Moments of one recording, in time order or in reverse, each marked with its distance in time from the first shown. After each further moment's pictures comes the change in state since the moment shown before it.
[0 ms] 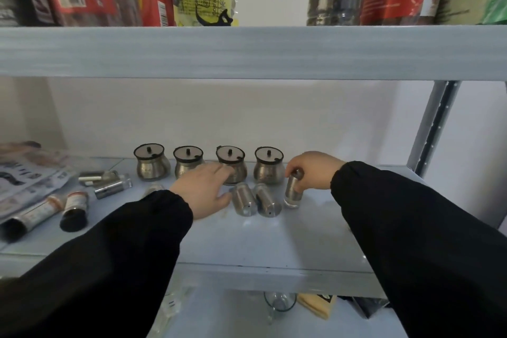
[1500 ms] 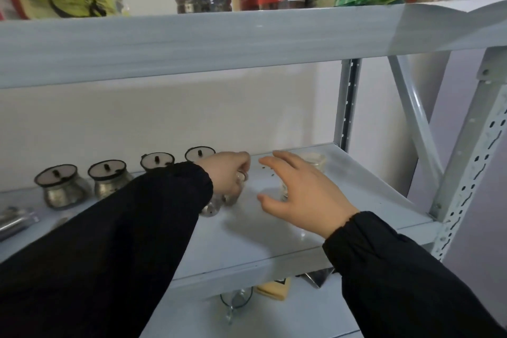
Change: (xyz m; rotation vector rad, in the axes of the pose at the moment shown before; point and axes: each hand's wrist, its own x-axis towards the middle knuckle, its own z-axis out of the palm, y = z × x) left_hand 0.126 0.138 0.011 -0.229 -0.278 0.176; right_hand -0.155 0.000 0.020 0.119 0.566 0.128
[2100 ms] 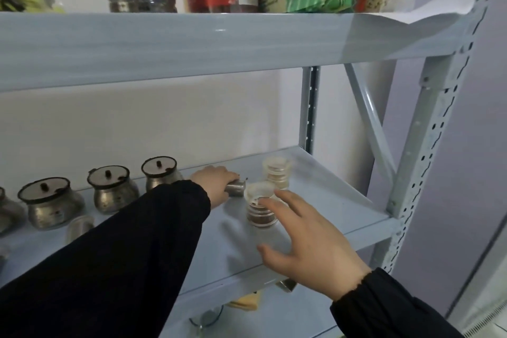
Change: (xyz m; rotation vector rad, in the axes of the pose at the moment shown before) left_hand 0.055 0.026 0.049 0.188 -0.031 0.082; right_hand -0.075 0.017 -0.006 -0.062 -0.011 0.127
